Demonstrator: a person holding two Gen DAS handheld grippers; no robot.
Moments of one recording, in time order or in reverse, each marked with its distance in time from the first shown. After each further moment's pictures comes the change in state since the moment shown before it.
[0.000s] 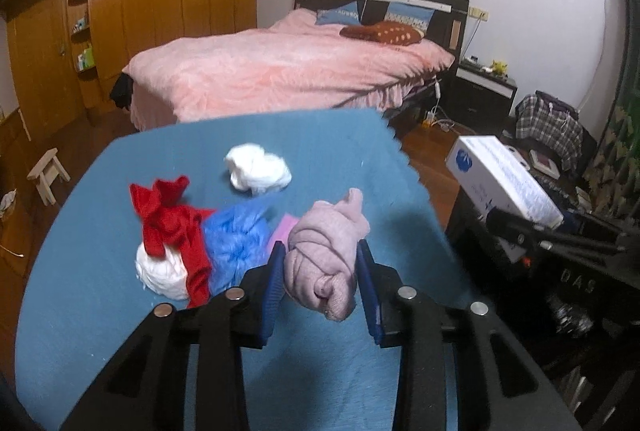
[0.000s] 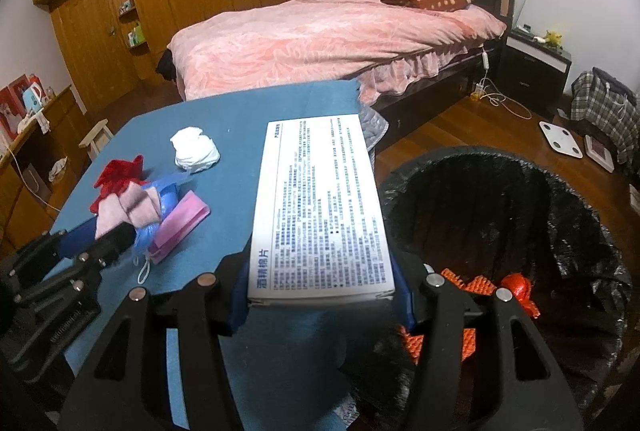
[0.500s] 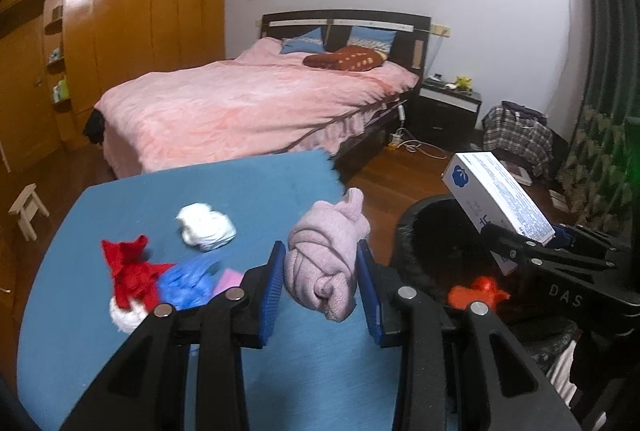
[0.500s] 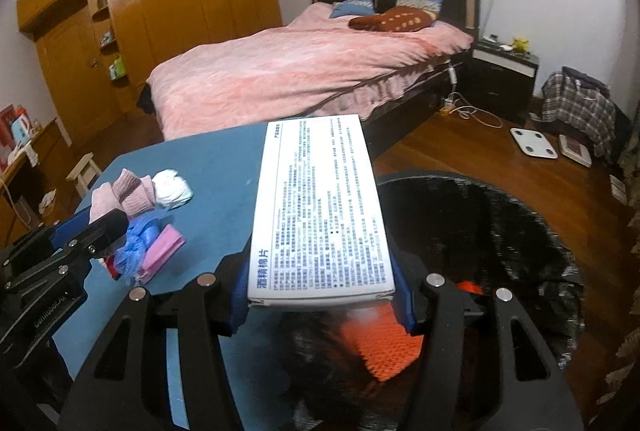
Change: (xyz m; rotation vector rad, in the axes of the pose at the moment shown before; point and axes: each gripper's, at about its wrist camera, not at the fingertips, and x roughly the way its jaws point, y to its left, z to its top) left arm -0.022 -0.057 0.035 0.072 -0.090 -0.100; right arm -0.056 -0.054 0.005 0.075 -0.097 -0.072
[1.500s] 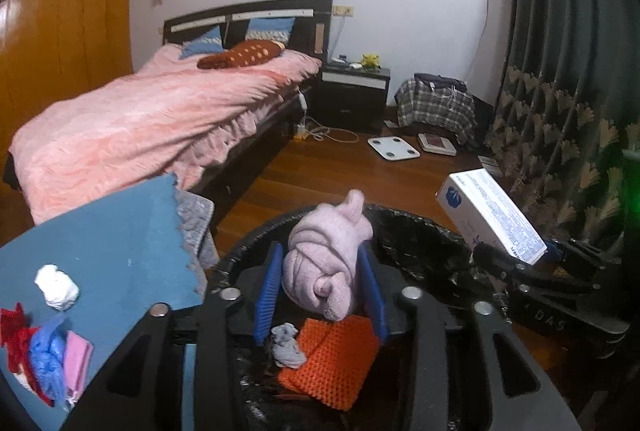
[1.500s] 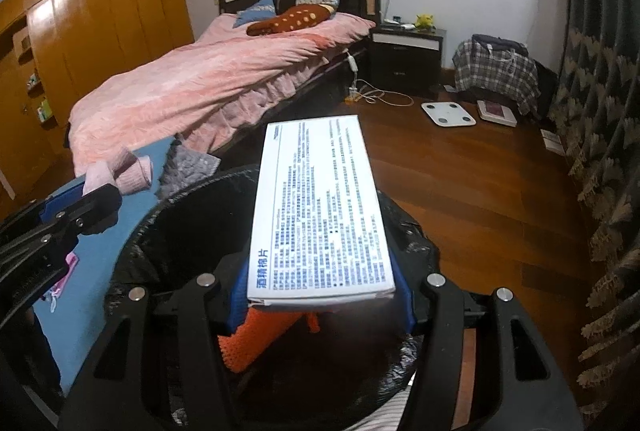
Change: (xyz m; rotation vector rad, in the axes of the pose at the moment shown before) left arm 0.064 -0.159 0.031 0.164 0.042 -0.271; right arm -0.021 -0.162 -0.033 0.179 -0.009 -0.242
